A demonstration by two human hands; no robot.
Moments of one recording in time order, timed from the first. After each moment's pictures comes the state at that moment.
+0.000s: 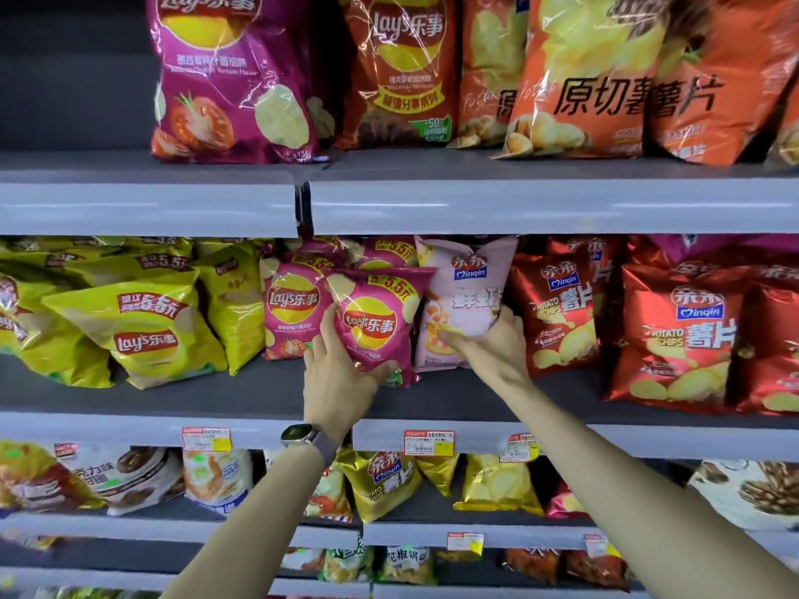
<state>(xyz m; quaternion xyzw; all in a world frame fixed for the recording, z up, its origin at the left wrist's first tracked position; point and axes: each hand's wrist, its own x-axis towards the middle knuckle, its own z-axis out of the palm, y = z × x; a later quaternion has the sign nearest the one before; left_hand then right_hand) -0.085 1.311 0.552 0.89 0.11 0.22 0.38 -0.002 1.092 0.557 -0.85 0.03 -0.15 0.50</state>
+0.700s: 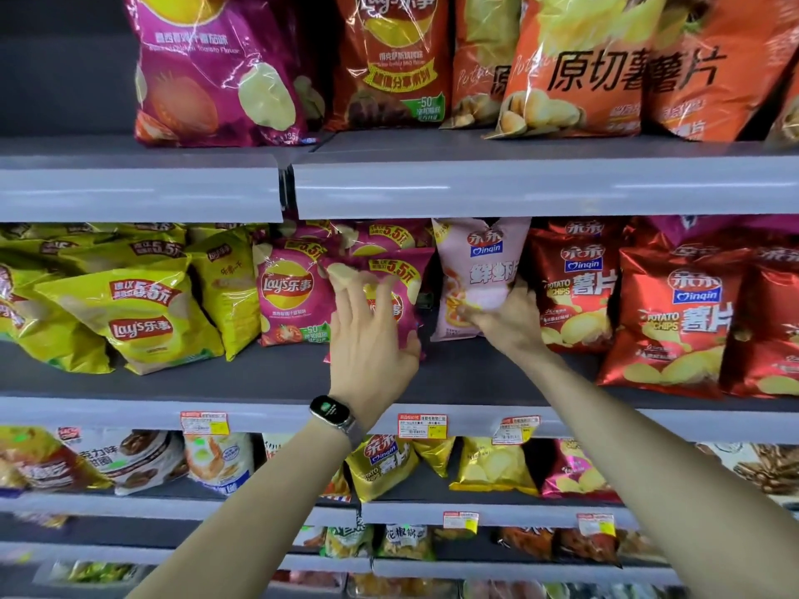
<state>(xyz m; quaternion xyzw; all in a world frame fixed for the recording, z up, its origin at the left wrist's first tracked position) -0.095 1.261 0.591 0.93 -0.01 0.34 0.15 0.021 1.062 0.565 -0.88 0.04 -0.14 0.45</state>
